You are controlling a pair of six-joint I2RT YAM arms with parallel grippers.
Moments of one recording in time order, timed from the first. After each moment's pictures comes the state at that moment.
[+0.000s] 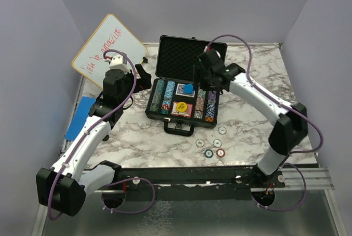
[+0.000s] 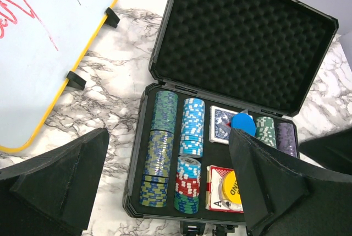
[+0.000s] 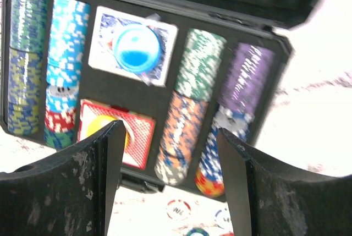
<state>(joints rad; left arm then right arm) -0.33 1.05 0.89 -0.11 -0.11 -0.43 0.63 1.81 1.63 -0.77 0.21 0.50</state>
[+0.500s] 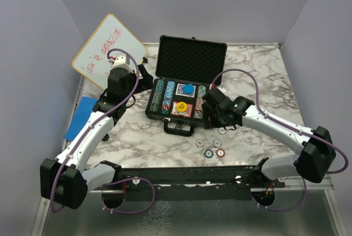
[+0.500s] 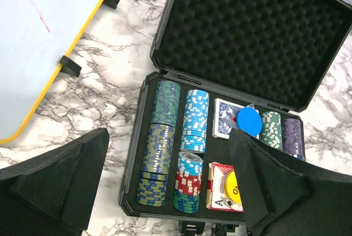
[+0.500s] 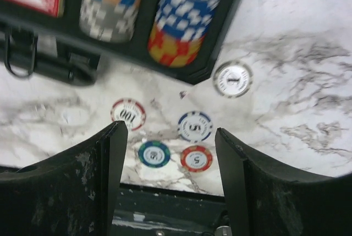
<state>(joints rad) -0.33 1.11 0.89 -0.11 -0.11 -0.46 0.76 1.36 1.06 -0.84 0.26 0.60</state>
